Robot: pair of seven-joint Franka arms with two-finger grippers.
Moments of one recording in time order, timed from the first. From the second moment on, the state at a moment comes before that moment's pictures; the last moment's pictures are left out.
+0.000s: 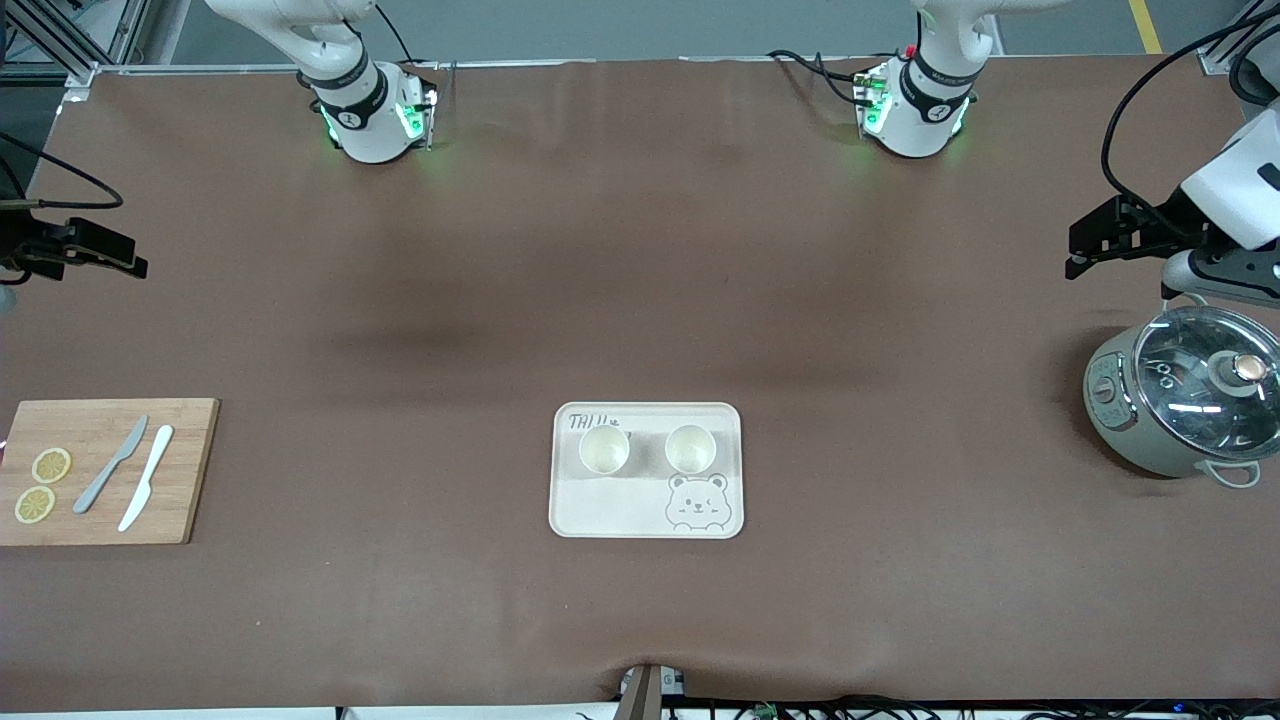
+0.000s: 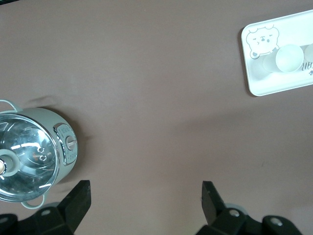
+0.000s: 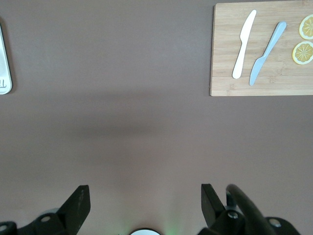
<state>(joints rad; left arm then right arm) 0.01 0.07 -0.12 -1.44 -0.02 1.53 0.13 -0.04 0.04 -0.08 -1.56 0.02 1.47 -0.11</state>
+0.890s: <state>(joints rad) -0.09 0.24 -0.19 -1.42 -0.01 1.65 -0.12 -0.04 0.04 -0.07 -1.56 0.02 1.47 -0.10</state>
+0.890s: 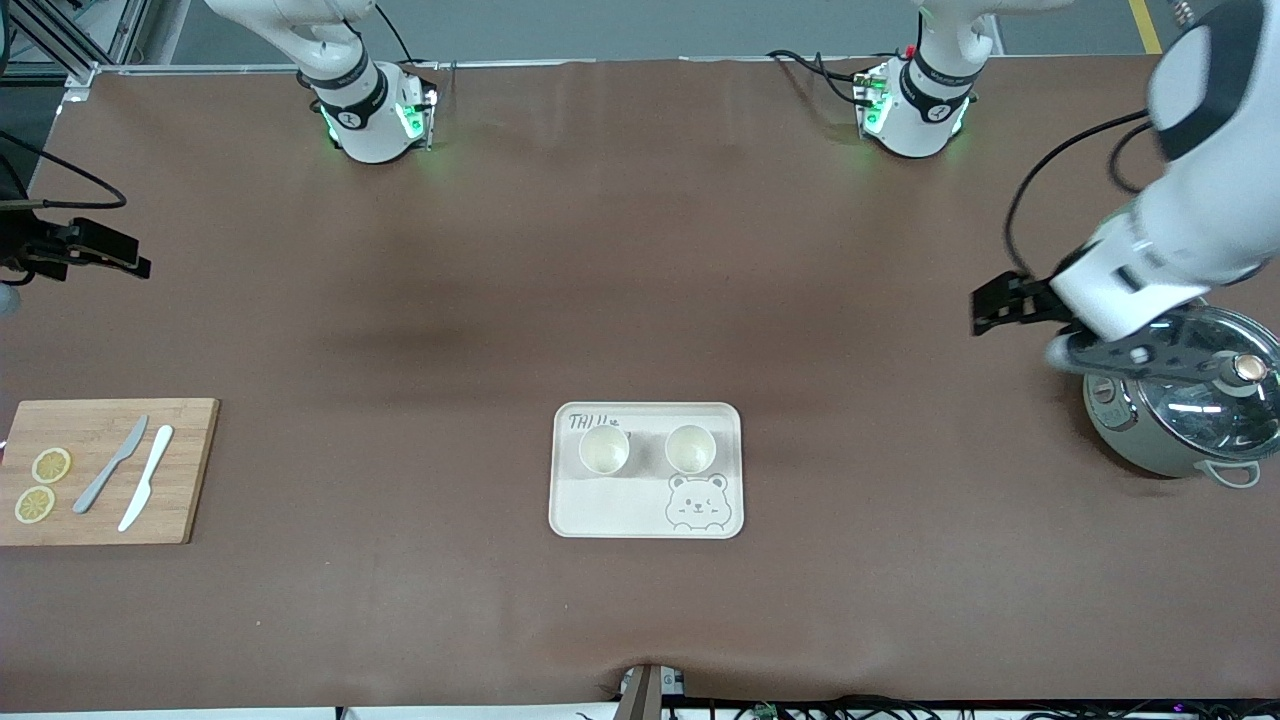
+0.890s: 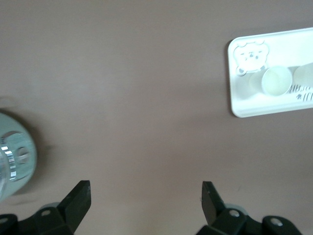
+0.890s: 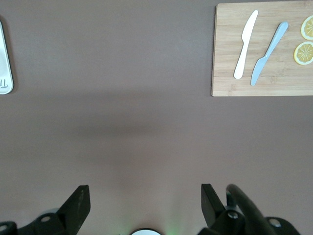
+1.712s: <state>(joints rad) -0.36 0.54 -0.19 -1.31 0.03 1.90 -0.40 0.14 0.05 -0.05 -1.53 0.10 1.53 0.28</state>
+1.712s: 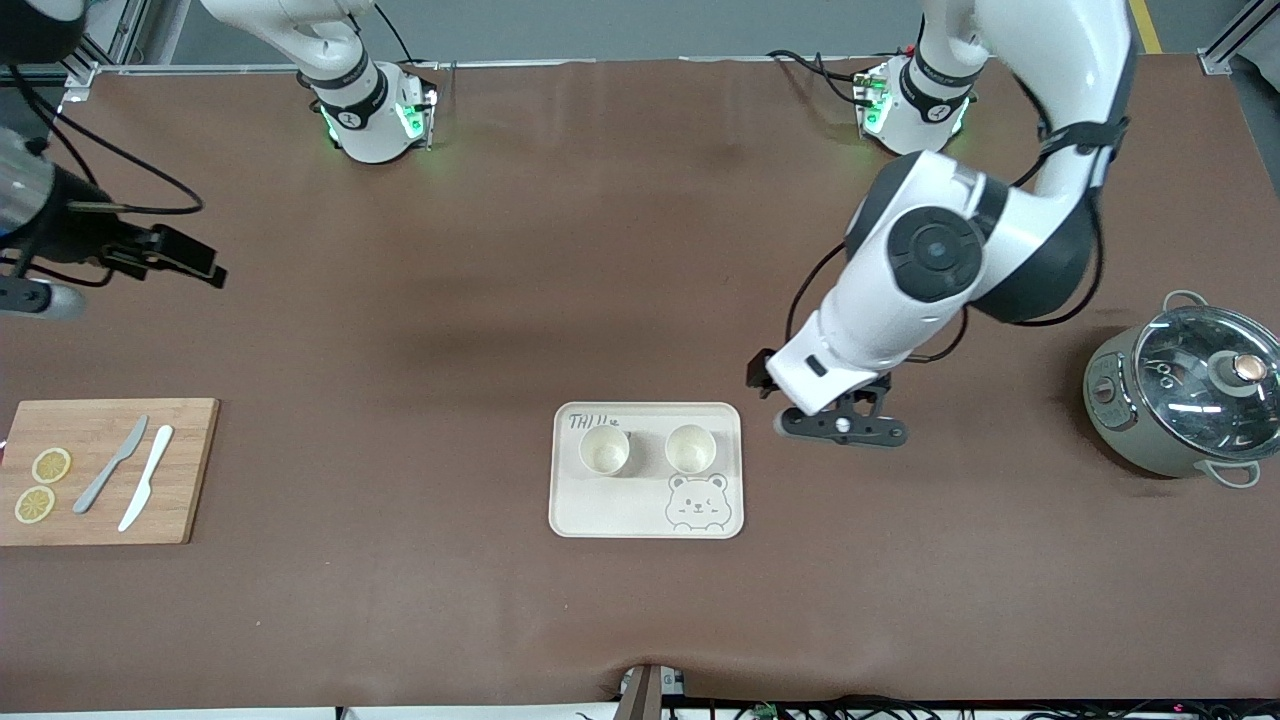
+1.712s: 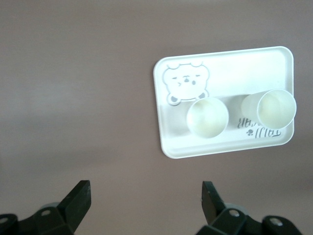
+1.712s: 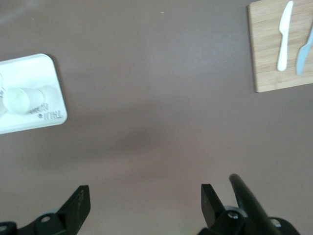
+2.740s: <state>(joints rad) -0.41 0.78 -0.19 -1.31 0.06 2.25 -0.42 0.49 0.34 -0.05 -1.54 0.15 2.02 0.83</state>
